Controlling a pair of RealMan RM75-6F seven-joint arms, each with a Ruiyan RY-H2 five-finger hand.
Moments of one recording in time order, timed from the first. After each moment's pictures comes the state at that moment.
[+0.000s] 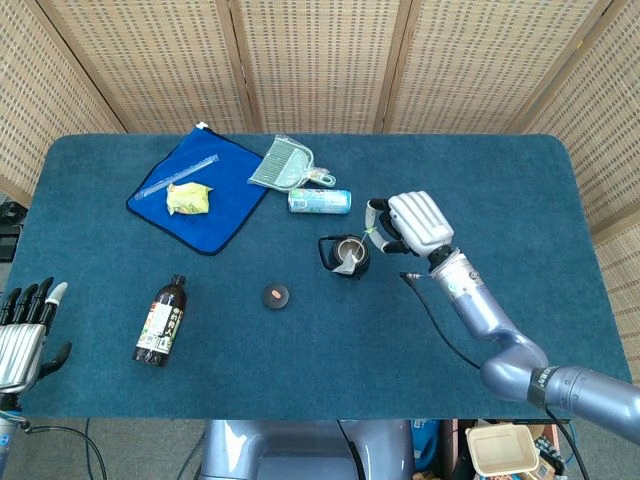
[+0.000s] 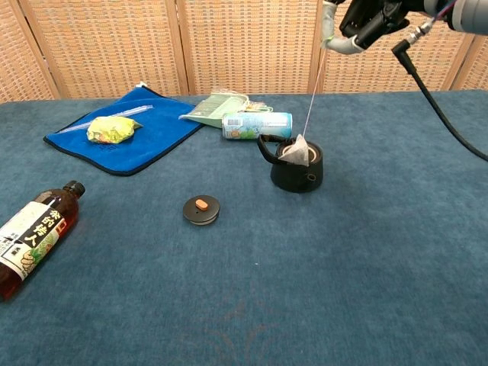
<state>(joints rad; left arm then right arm) -0.10 -1.17 -0.03 -1.61 1.42 1.43 0.27 0.84 -1.28 0.38 -1.55 -1.14 0.87 0.01</state>
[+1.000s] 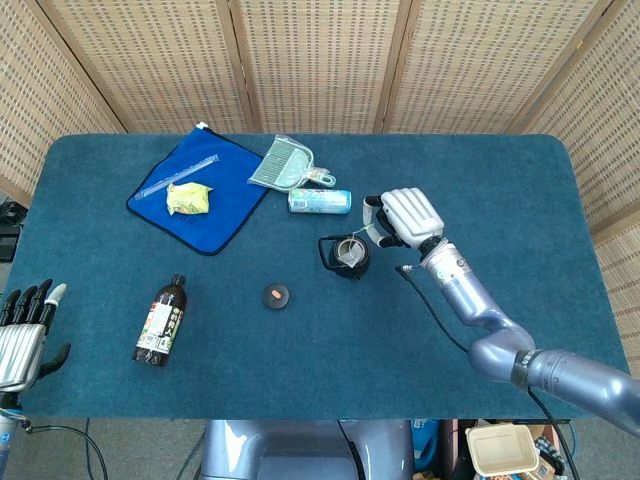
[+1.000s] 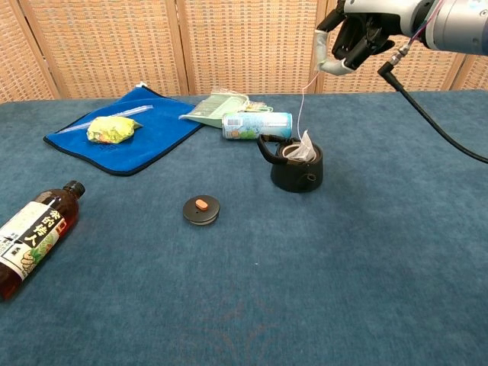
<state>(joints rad) -0.10 -1.19 -0.03 -1.58 1.39 1.40 0.26 0.92 -1.34 0.34 -1.43 -1.06 0.78 -0.01</state>
